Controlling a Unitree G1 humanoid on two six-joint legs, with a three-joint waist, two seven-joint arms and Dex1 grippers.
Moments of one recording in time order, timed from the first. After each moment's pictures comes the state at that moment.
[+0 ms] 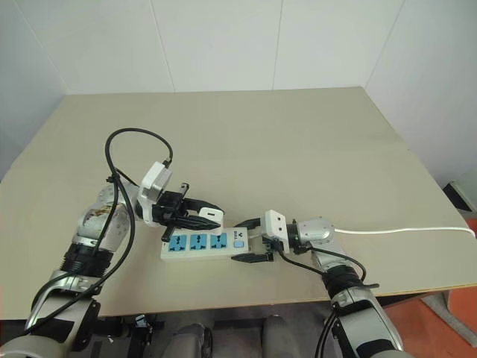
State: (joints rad) left arm -0.60 0.50 -0.11 0.18 -0.52 0.29 -1.58; right arm -0.54 -0.34 0.25 0.60 0.18 -0.41 1.37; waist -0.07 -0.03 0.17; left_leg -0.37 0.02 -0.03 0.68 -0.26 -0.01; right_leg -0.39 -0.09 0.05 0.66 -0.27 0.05
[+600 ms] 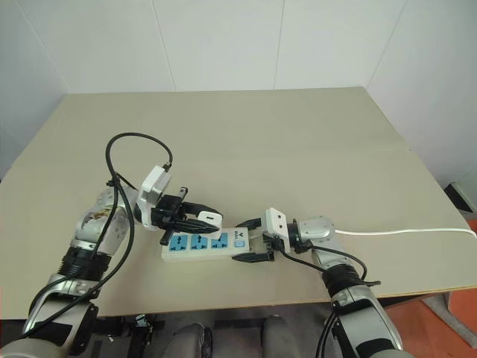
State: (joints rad) left arm -0.58 0.50 -0.11 0.18 -0.52 0.30 -1.57; right arm -0.54 -0.34 0.25 0.60 0.19 -0.34 1.38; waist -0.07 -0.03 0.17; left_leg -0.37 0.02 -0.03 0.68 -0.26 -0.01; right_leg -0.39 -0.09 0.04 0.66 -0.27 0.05
